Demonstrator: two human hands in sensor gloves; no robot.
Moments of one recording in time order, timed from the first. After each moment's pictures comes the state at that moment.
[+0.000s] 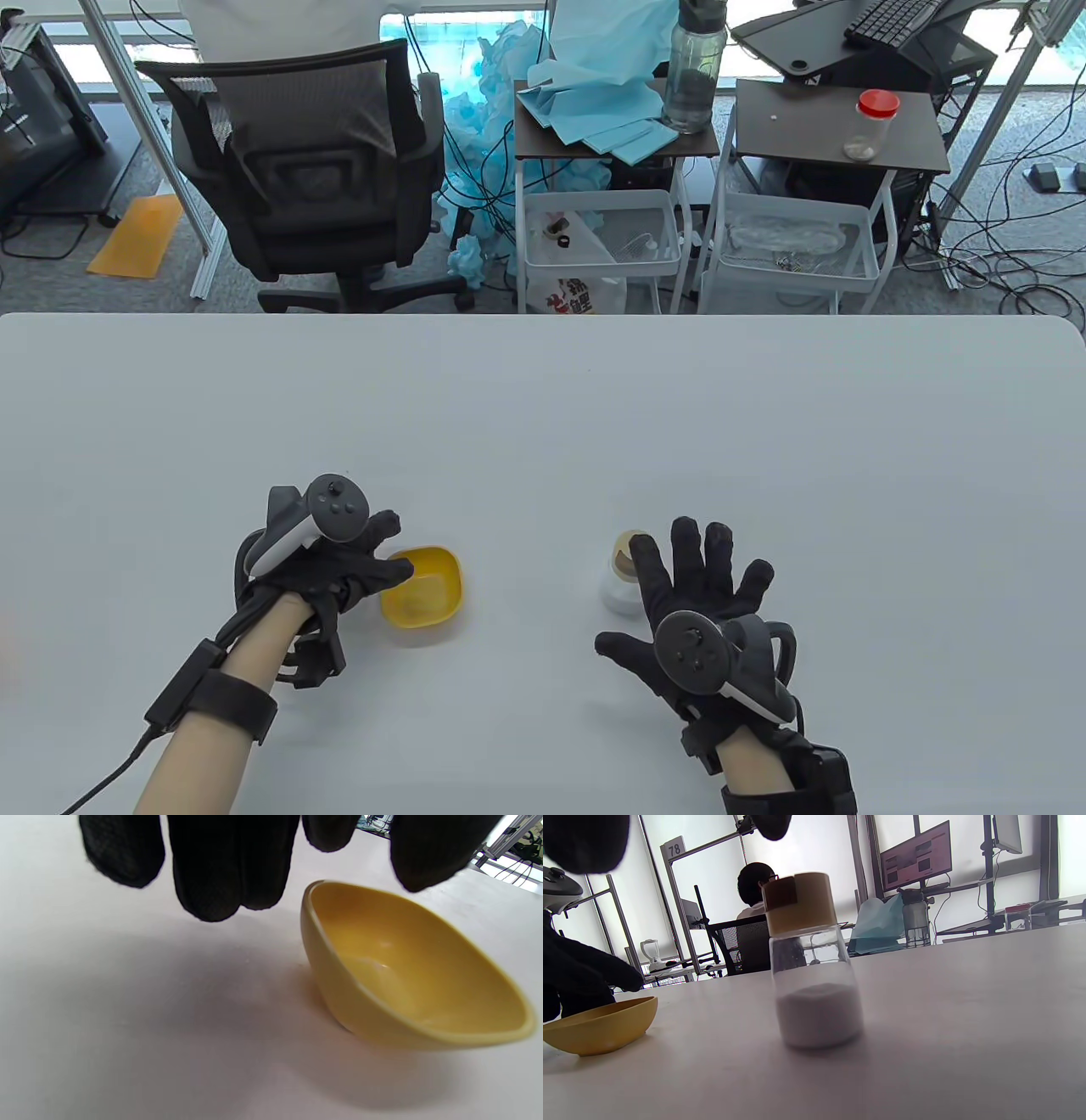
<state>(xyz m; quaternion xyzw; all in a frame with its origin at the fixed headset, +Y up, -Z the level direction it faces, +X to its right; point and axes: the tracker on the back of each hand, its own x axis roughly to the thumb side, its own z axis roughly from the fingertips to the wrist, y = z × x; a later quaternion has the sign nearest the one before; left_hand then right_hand) -0.263 -0.729 -0.364 -0.26 -0.01 0.12 0.96 0.125 -0.708 -0.241 0.13 -0.04 0.98 0.13</state>
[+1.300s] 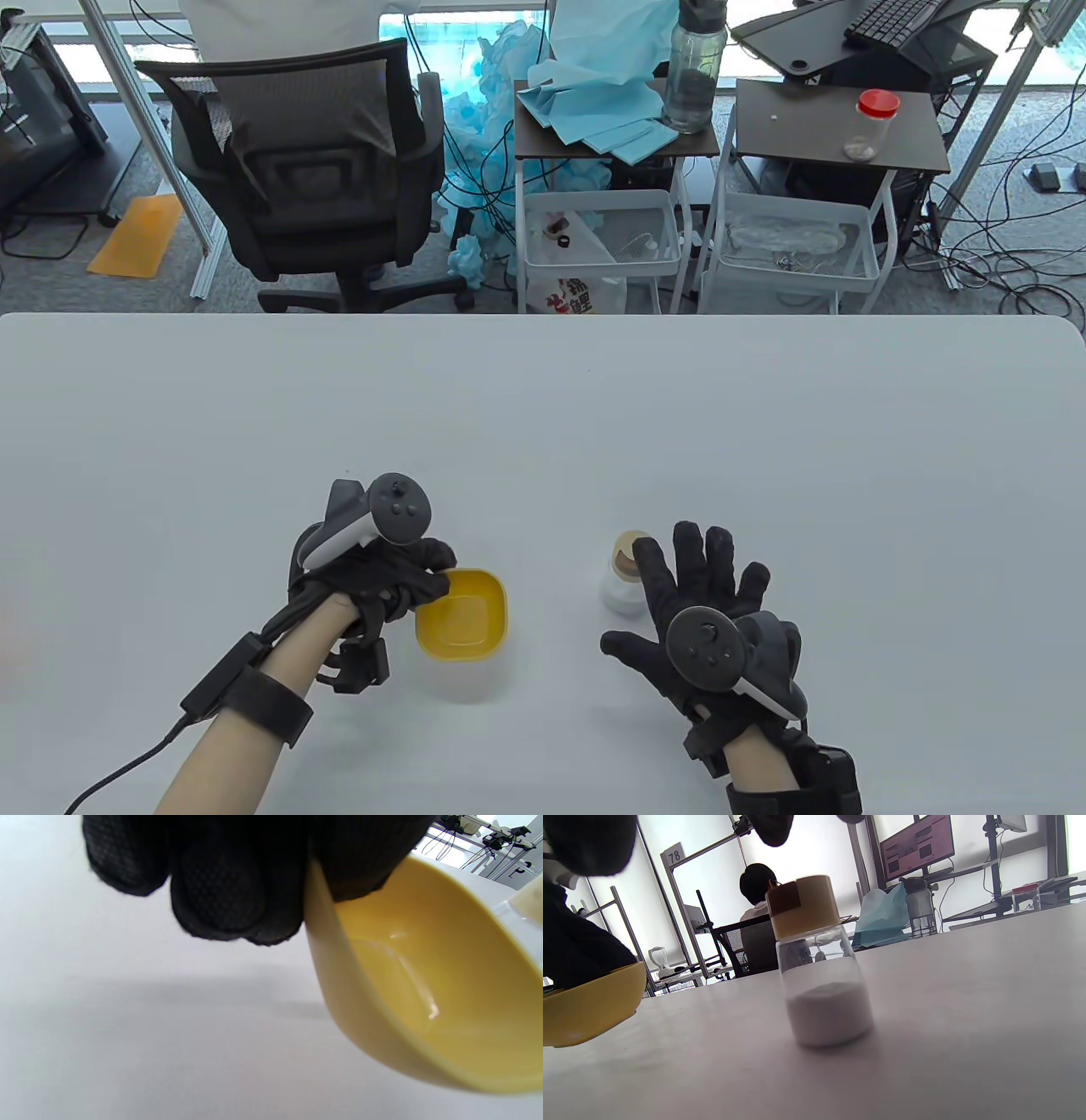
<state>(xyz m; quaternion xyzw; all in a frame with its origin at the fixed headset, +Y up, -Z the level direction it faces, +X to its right) -0.190 -0.699 -0.340 -0.28 -0.11 0.11 0.95 0.131 -0.706 -0.242 0.14 -0.02 0.98 0.17</state>
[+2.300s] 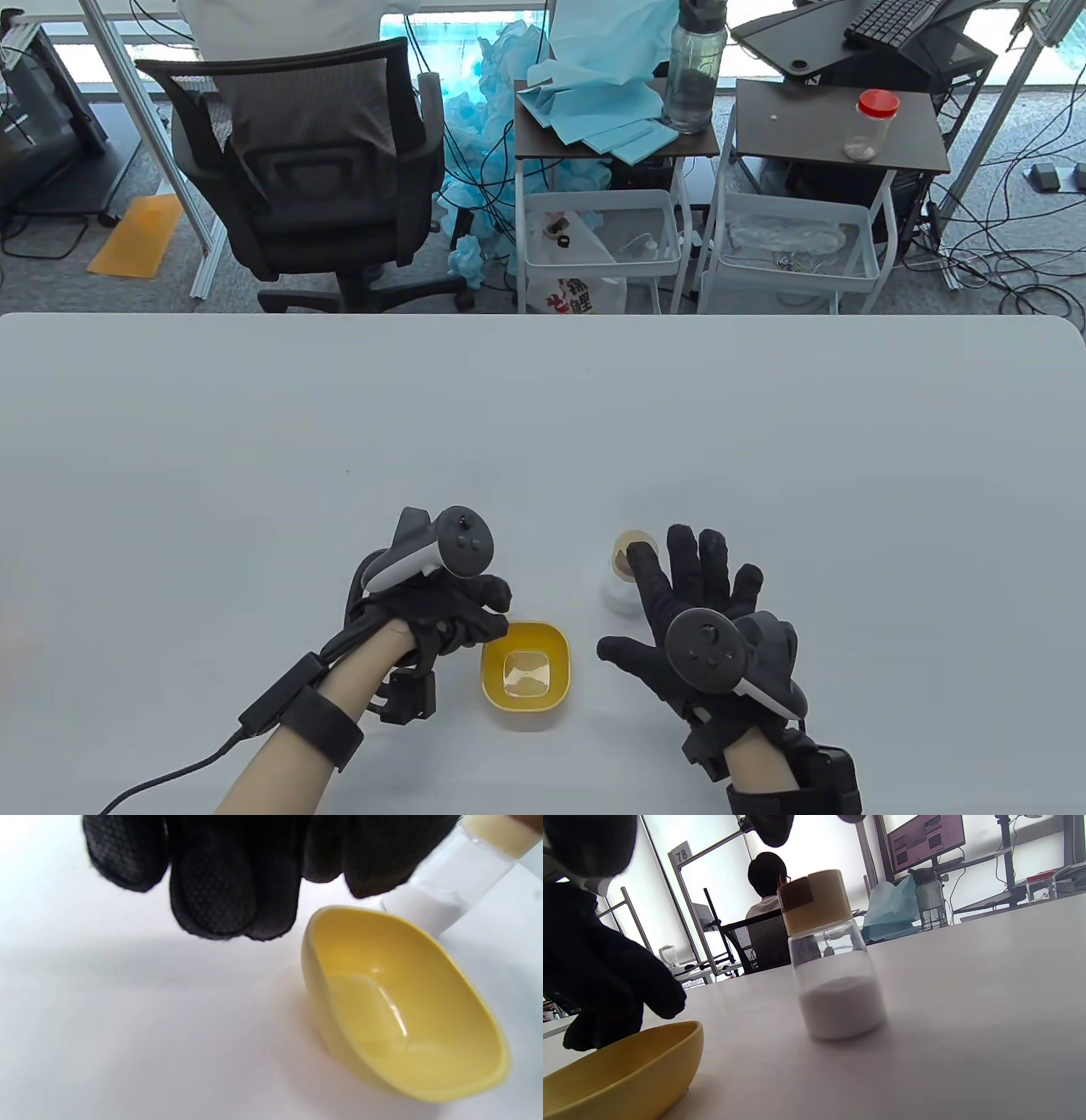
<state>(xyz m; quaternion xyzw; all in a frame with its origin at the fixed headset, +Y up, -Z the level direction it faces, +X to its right) -0.150 -0.712 -0.323 -0.32 -0.14 0.10 0.93 0.130 -0.706 -0.240 0.15 -0.01 0.97 0.18</state>
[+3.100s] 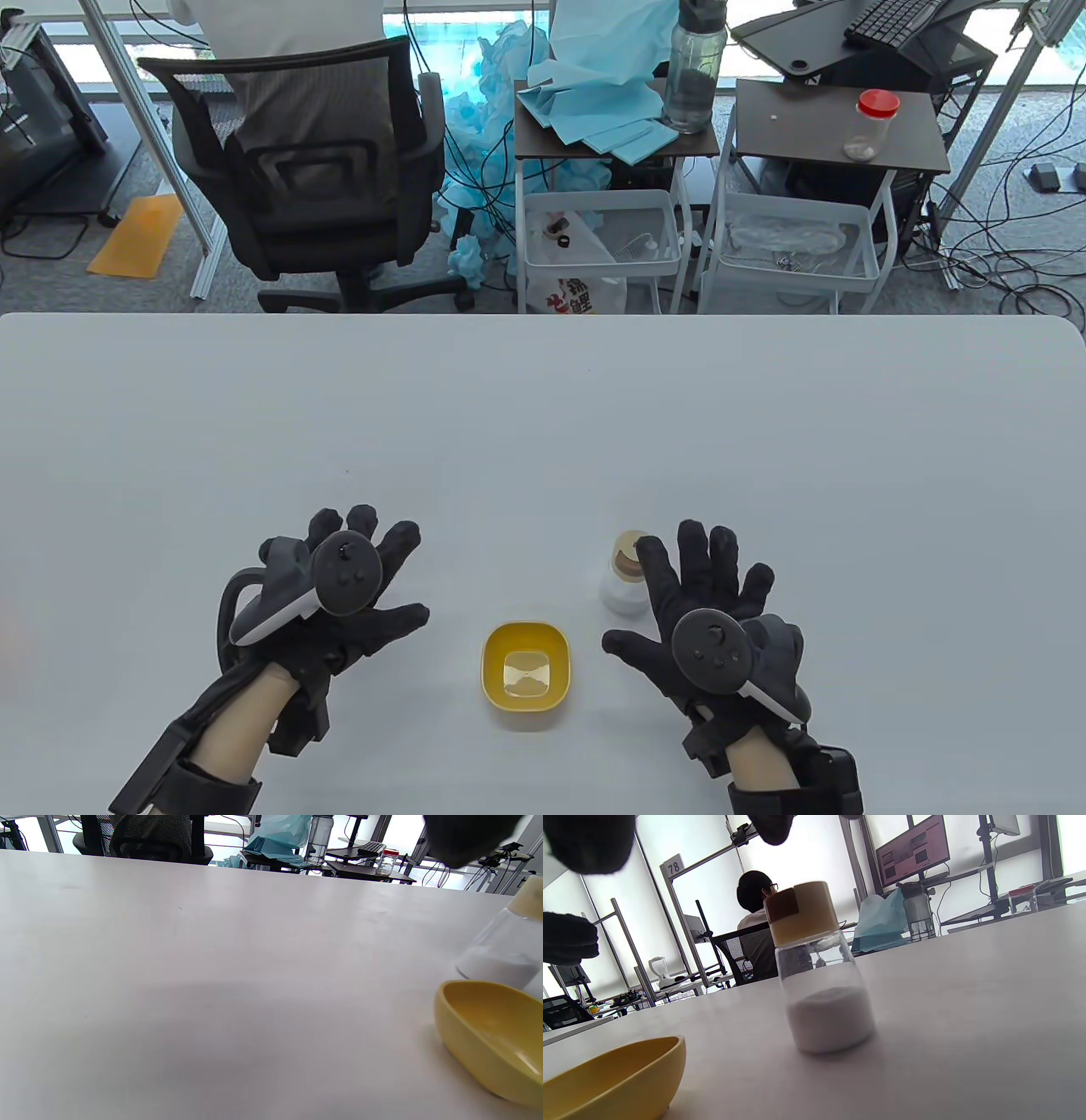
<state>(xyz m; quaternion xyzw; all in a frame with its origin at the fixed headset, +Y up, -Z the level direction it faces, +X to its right) -0.243 -0.669 -0.277 -0.17 -0.09 0.04 0.98 0.135 -0.705 -0.240 0.13 -0.04 0.97 0.18</state>
